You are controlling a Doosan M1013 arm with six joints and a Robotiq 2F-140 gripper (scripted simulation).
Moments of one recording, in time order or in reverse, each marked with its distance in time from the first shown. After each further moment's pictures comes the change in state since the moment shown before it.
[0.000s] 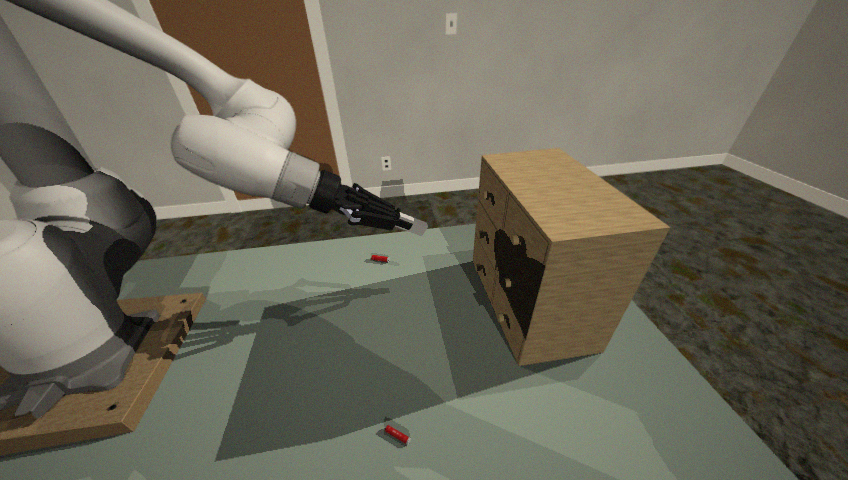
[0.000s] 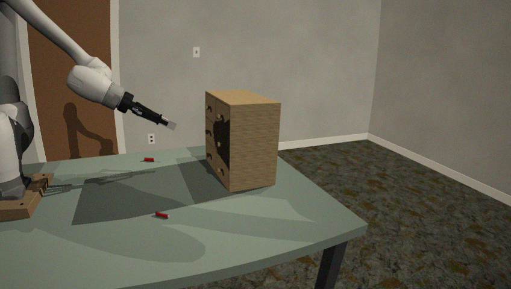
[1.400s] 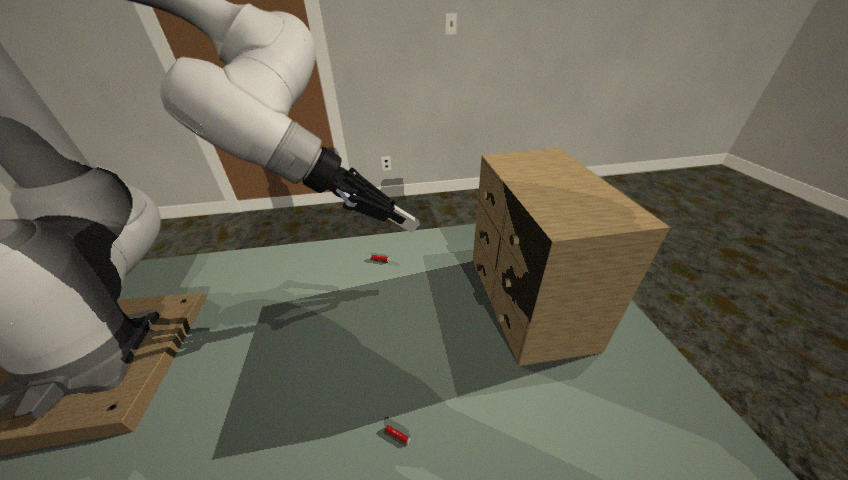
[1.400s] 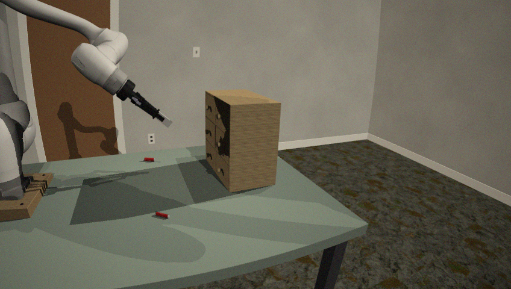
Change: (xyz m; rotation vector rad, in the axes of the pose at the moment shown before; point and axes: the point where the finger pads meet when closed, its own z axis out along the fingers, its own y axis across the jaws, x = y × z) arm 0.007 0.004 -0.022 0.015 -0.189 0.002
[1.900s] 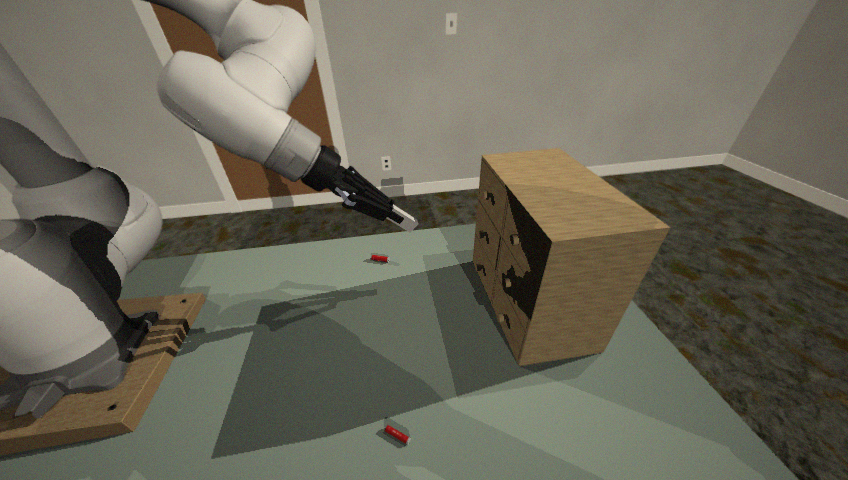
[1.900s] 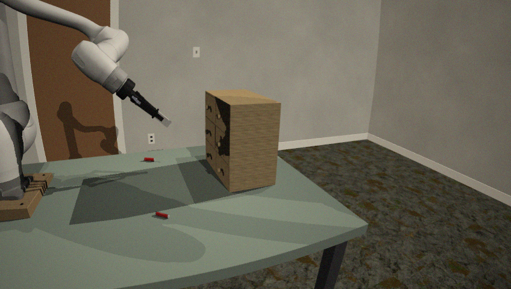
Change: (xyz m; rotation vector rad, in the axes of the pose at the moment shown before) arm -0.001 0.000 -0.003 0.015 -0.023 0.000
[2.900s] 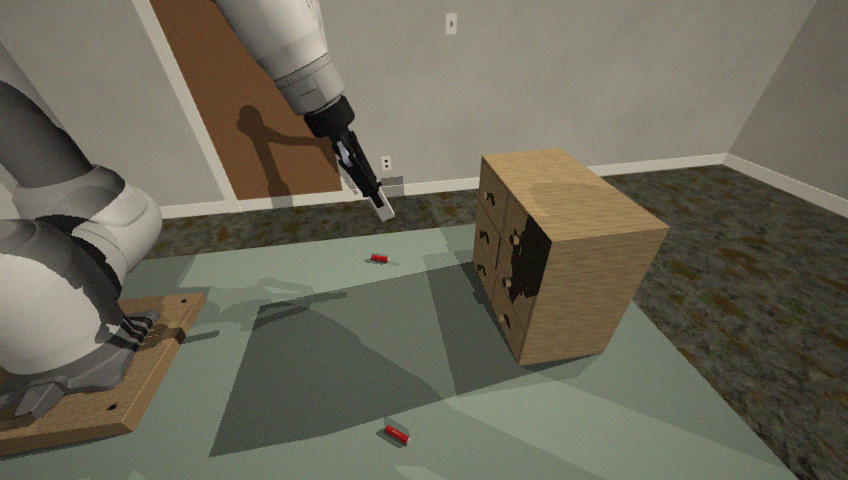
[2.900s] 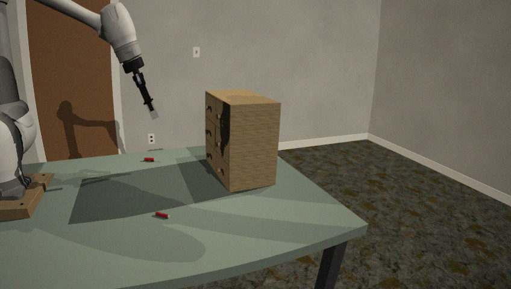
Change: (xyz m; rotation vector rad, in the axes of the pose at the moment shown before) arm 0.001 -0.003 -0.053 -0.025 -0.459 0.008
